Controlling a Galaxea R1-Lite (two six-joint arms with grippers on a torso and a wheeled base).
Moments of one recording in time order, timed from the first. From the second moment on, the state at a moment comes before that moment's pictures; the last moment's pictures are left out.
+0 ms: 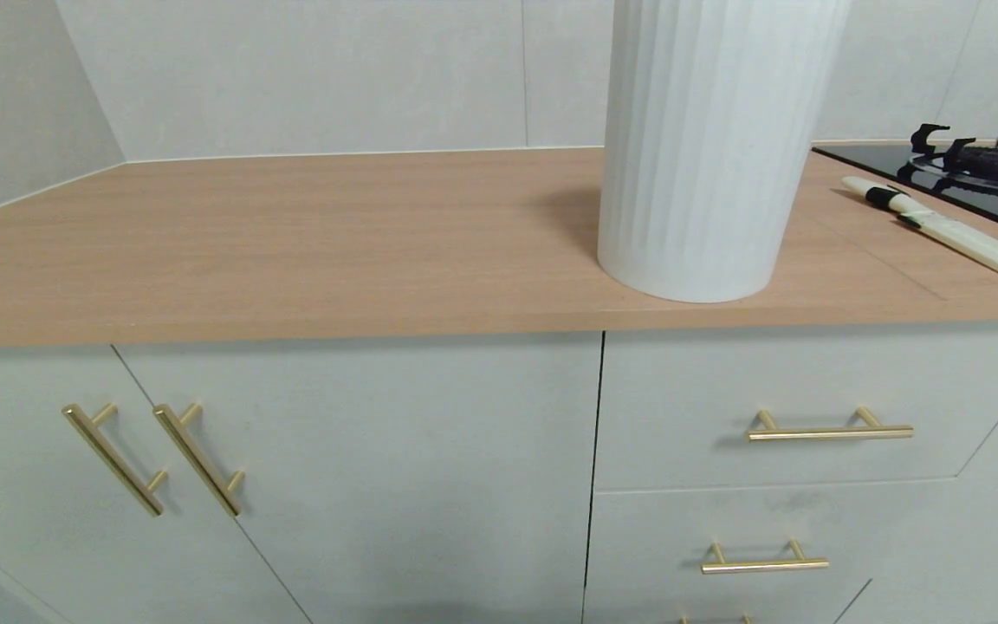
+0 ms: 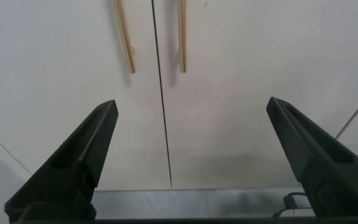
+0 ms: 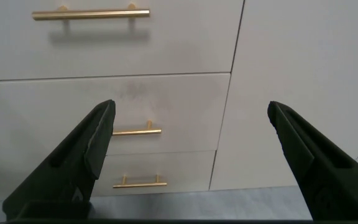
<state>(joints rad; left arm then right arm) 0.00 0.00 0.00 0.00 0.00 0.01 0.00 0.00 0.00 0.00 -0.03 -0.01</state>
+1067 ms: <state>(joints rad) 0.00 0.00 0.00 0.00 0.00 0.01 0.00 0.00 0.00 0.00 -0.03 -0.01</state>
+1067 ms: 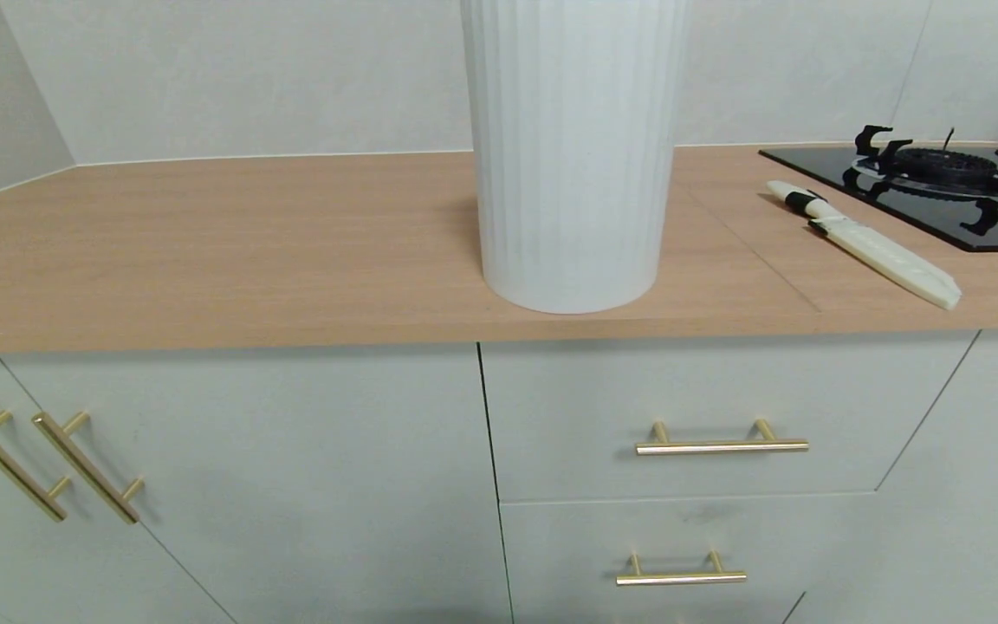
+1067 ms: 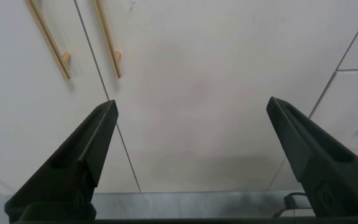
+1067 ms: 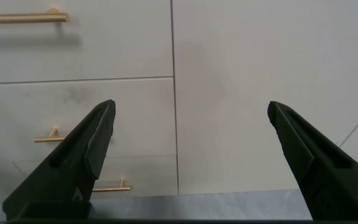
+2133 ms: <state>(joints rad) 0.00 0.00 0.00 0.00 0.00 0.00 0.00 0.00 0.00 0.00 -0.03 -0.01</state>
